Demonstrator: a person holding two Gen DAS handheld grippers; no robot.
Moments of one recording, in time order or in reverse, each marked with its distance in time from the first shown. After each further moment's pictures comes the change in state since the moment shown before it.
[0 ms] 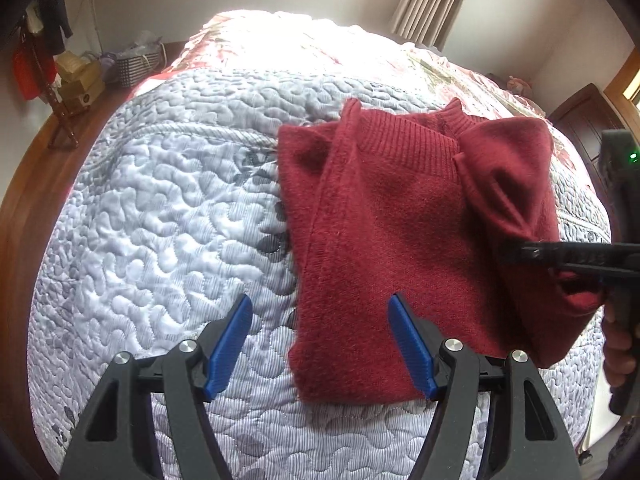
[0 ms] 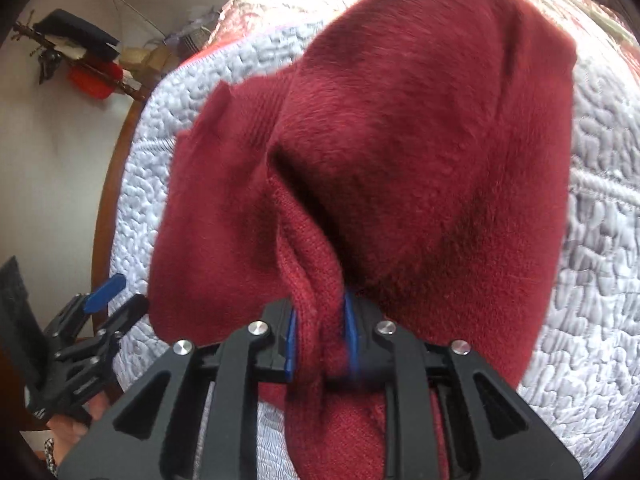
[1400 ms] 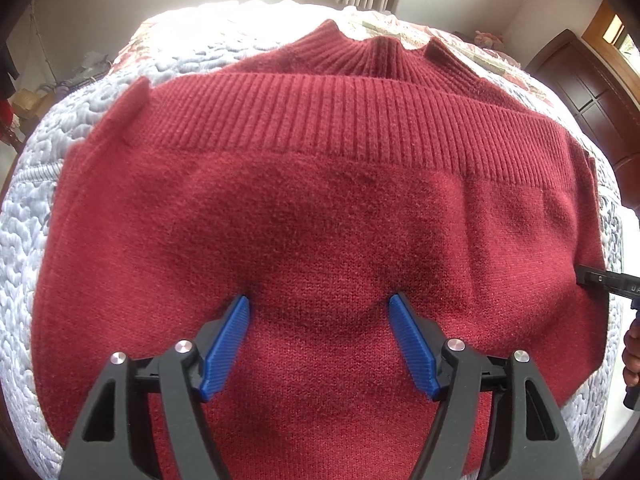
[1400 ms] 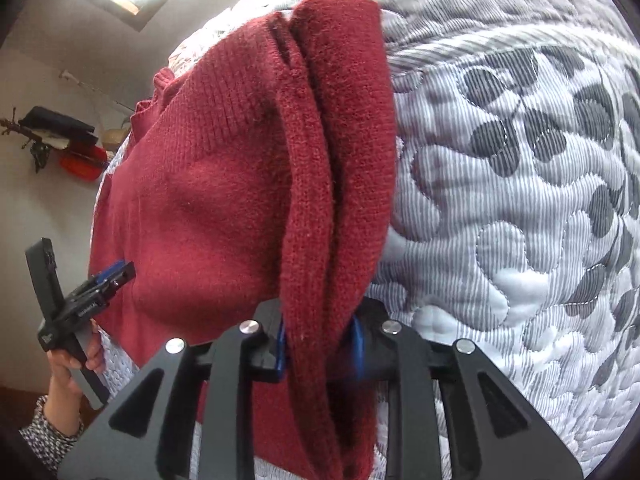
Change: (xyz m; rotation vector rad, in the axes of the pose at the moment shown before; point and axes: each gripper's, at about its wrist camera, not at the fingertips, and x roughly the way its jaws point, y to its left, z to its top) left arm 0.102 -0.157 0.013 0.141 0.053 -0.021; right arm -0.066 -0.286 -0.096 0.241 -0.163 0.102
